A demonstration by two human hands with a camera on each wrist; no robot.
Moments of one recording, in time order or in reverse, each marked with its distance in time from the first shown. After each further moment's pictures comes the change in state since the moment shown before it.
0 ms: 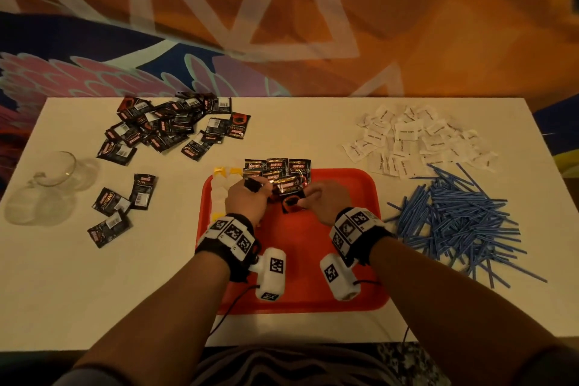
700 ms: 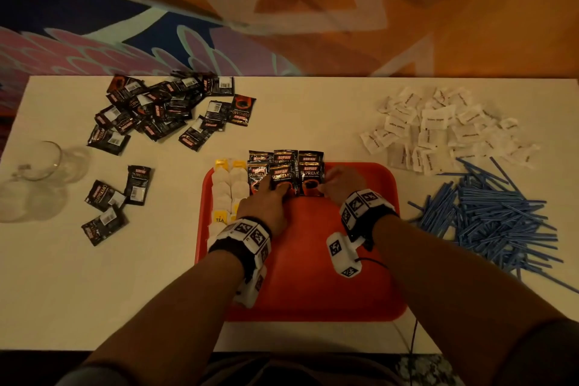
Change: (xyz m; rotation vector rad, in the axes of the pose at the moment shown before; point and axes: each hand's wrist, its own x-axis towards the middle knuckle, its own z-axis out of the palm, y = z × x) left_hand 0.028 -0.019 0.018 1.082 -0.432 0.228; right_hand 0.080 0.033 0.015 0.152 0.020 0.347
